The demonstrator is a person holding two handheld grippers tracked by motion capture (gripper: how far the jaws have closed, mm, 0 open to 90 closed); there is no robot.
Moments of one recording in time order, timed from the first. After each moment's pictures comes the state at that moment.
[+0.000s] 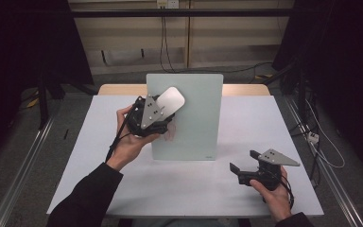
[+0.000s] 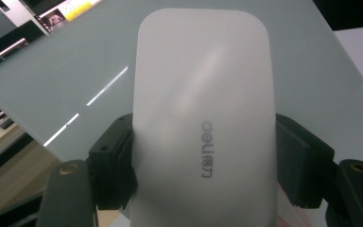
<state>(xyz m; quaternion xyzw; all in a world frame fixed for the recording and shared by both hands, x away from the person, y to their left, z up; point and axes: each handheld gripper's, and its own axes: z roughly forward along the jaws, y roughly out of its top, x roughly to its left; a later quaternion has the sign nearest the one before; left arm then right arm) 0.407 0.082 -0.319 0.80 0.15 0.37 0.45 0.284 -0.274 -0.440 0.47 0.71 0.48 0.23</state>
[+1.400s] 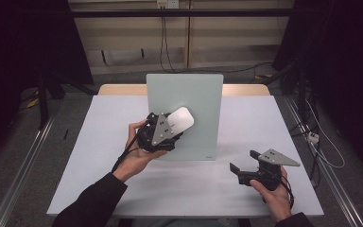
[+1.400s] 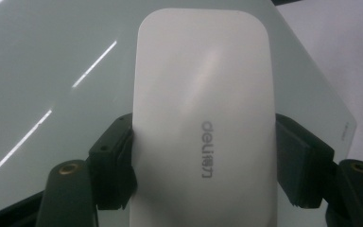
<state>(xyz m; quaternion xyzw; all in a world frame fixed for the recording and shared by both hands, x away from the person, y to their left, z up) 0.389 0.067 -0.362 0.83 0.11 0.33 0.44 0.283 -0.274 -0.440 0.47 0.71 0.48 0.23</state>
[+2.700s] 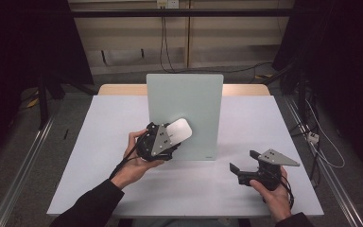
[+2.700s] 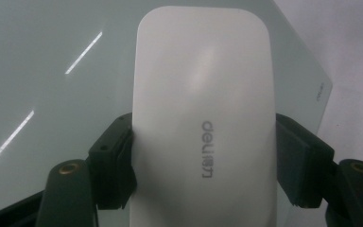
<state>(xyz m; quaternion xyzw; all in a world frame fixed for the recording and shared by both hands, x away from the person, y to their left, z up) 0.376 0.072 -0.392 0.85 0.09 0.31 0.42 0.283 -0.273 -0.440 0.47 0.71 0.48 0.23</state>
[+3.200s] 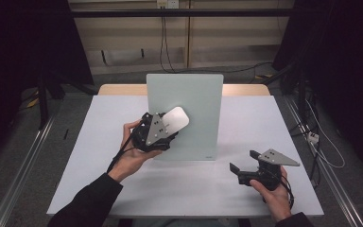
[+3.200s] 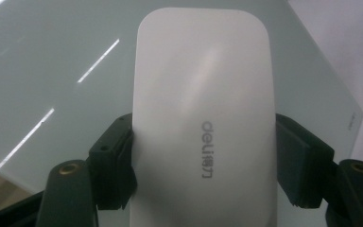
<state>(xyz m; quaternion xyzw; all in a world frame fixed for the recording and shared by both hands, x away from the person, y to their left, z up) 0.390 0.079 -0.361 0.83 0.11 0.34 0.44 0.284 -0.274 -0.440 0.47 0.71 0.48 0.23</state>
